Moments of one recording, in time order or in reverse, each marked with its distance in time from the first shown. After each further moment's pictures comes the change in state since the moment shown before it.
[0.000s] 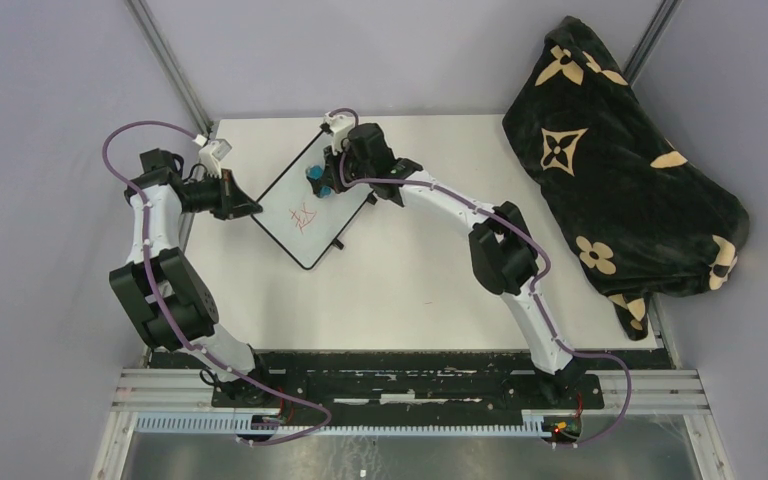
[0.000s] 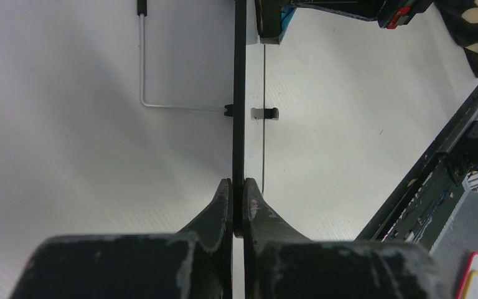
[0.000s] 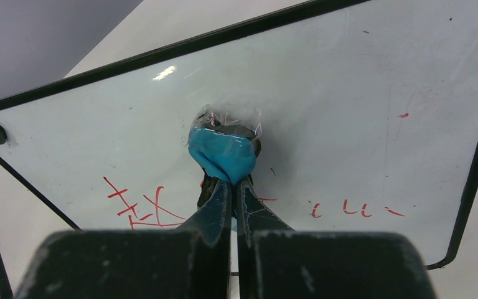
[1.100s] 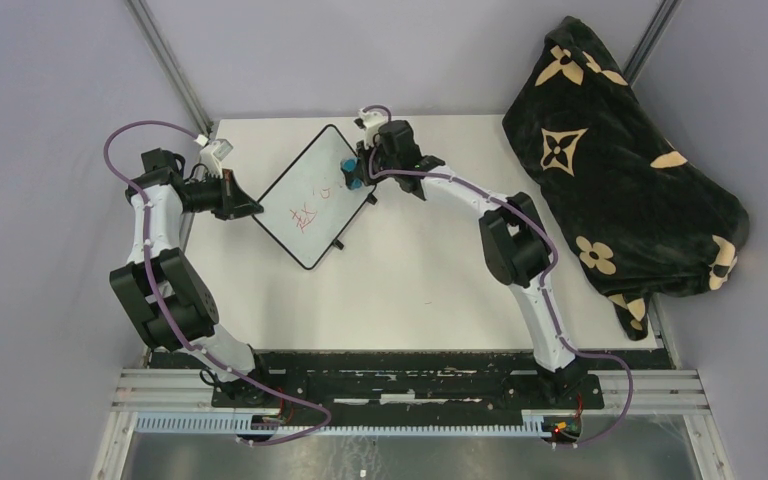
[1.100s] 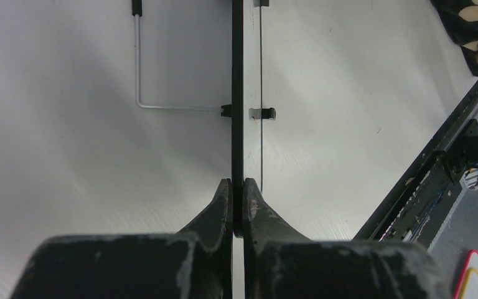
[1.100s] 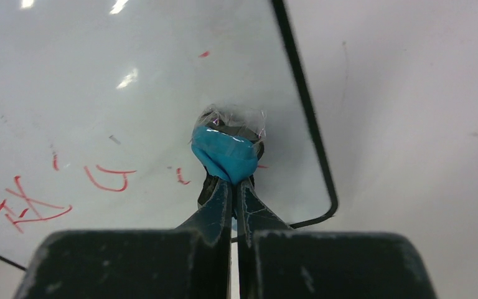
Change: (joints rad) left arm -0.010 0.000 0.000 -0.001 0.002 0.000; right arm -0.138 -0.002 -0.110 0.059 -0.004 -0.013
